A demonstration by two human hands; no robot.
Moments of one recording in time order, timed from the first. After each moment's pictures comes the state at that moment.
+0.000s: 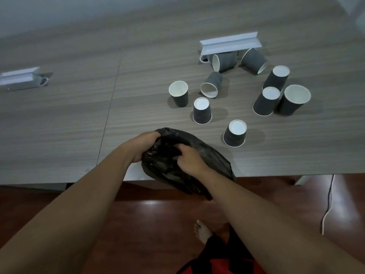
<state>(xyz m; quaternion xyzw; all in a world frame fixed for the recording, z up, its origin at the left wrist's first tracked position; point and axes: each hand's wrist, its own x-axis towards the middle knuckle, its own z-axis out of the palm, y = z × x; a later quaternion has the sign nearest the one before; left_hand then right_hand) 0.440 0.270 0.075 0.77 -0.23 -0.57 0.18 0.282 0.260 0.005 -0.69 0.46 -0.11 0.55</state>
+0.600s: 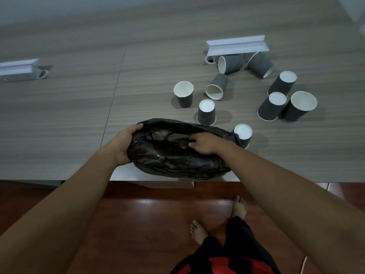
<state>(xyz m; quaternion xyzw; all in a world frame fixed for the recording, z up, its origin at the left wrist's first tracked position) 0.505 0.289 0.066 0.70 -0.08 -0.61 0.37 0.273 0.178 0.021 -0.84 0.39 0.13 0.36</state>
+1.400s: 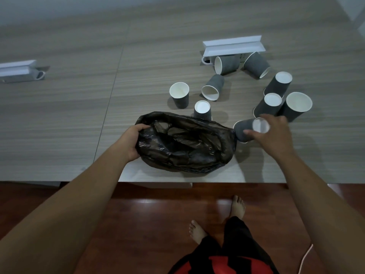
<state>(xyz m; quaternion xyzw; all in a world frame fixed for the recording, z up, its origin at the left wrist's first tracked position) 0.466 0.261 0.068 0.71 -0.05 -0.57 0.42 0.107 0.144 0.013 -0.66 0.67 -0.20 0.29</state>
